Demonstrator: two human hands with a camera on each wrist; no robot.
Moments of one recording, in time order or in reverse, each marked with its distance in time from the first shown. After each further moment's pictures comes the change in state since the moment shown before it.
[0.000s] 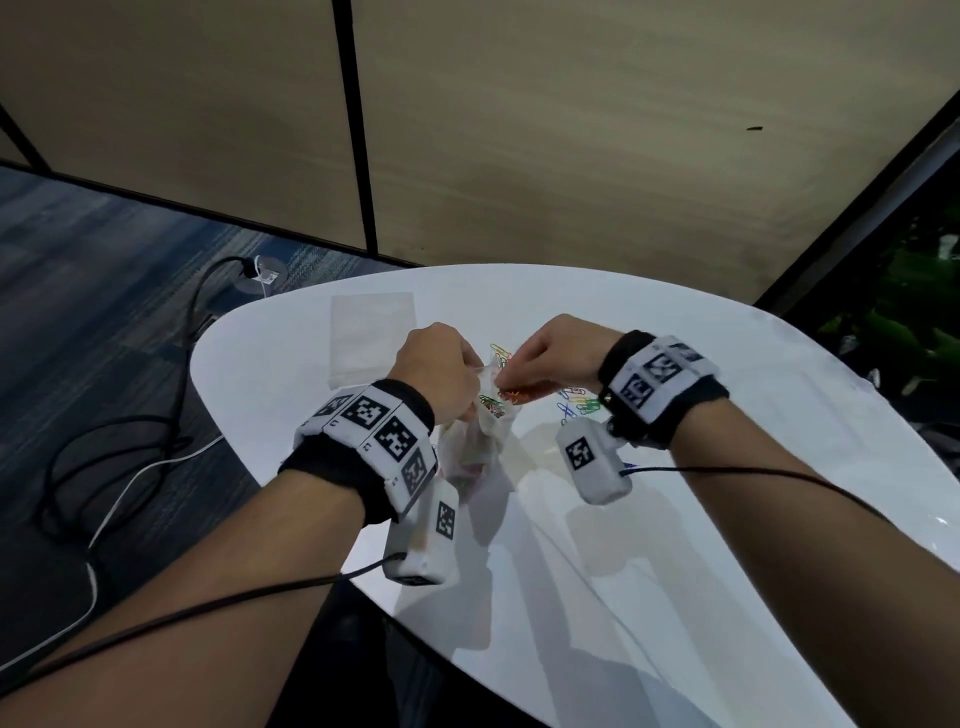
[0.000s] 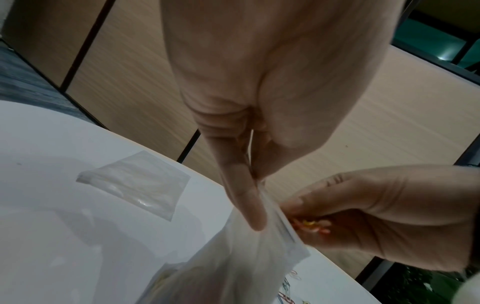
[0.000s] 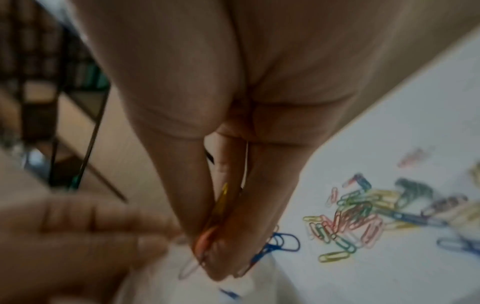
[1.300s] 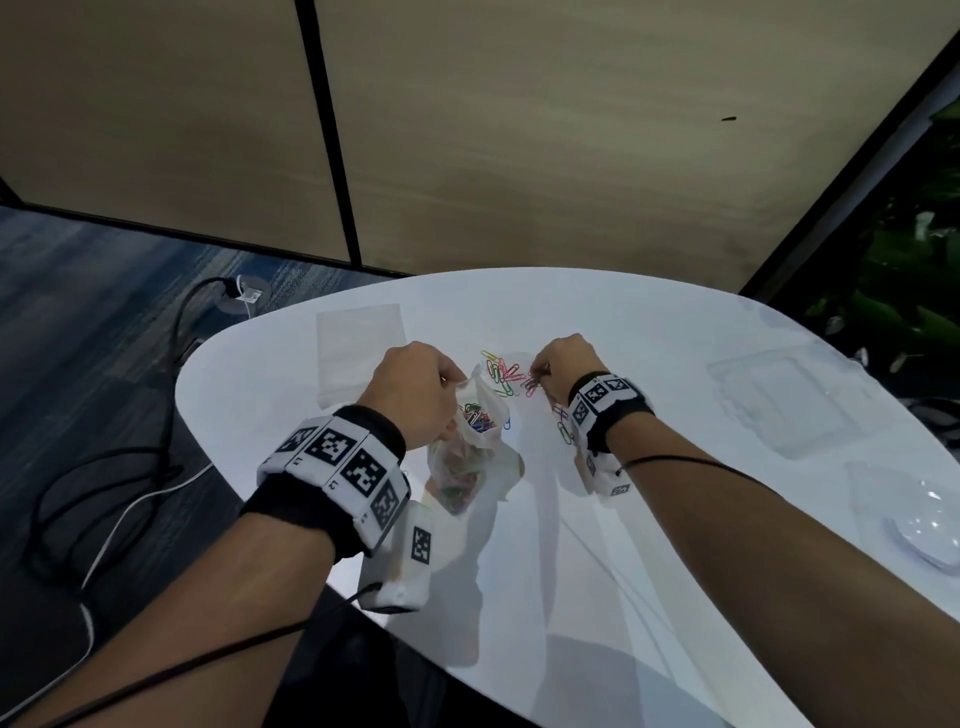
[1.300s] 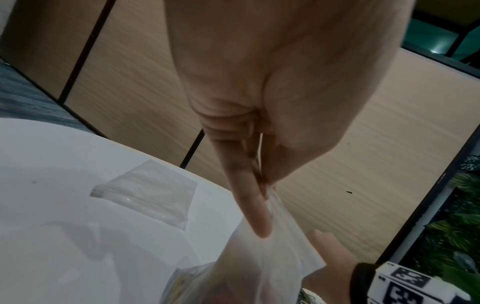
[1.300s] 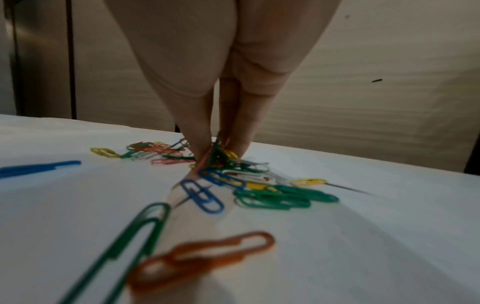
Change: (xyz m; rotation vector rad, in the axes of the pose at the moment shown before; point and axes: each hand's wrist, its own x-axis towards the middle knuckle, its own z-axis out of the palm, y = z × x) left_hand 0.006 -0.018 -0.007 0.059 -0.018 0.077; right_hand 0.103 0.091 -0.026 -0.905 0.467 -0.019
